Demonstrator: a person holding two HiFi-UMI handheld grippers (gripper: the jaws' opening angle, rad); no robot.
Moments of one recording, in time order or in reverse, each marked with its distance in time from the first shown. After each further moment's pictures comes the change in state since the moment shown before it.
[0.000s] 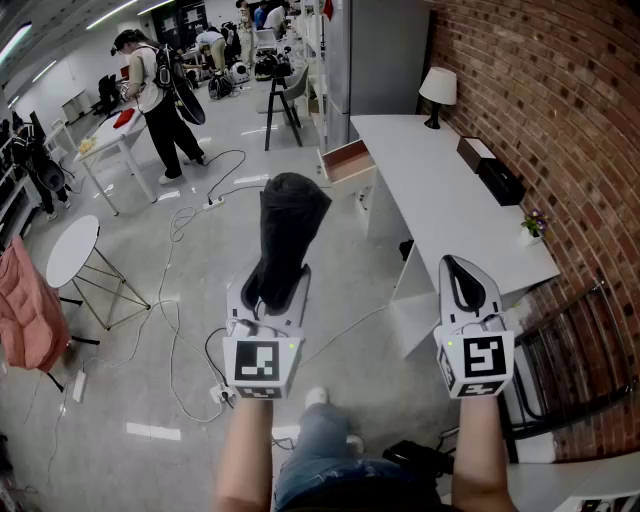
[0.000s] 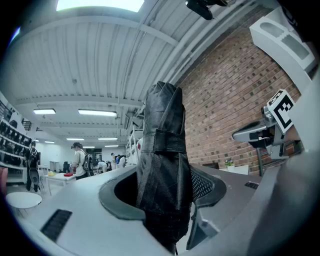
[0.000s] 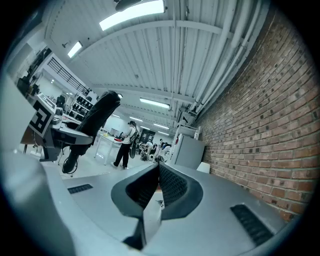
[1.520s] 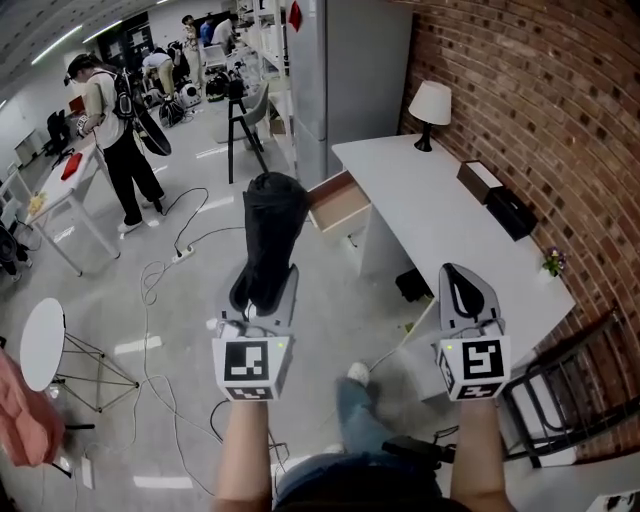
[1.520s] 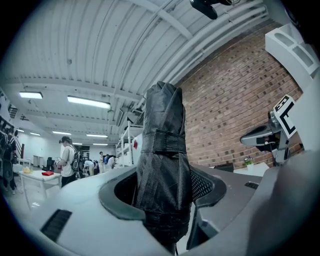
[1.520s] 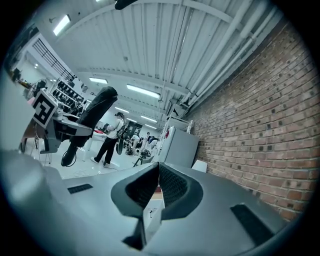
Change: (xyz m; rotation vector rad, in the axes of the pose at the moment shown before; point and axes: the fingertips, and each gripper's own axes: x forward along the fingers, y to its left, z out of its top) left arm 0.266 0.195 -0.058 -0.034 -0.036 -0.117; right arm 0.285 0.000 -0.013 -0.002 0.089 -0.169
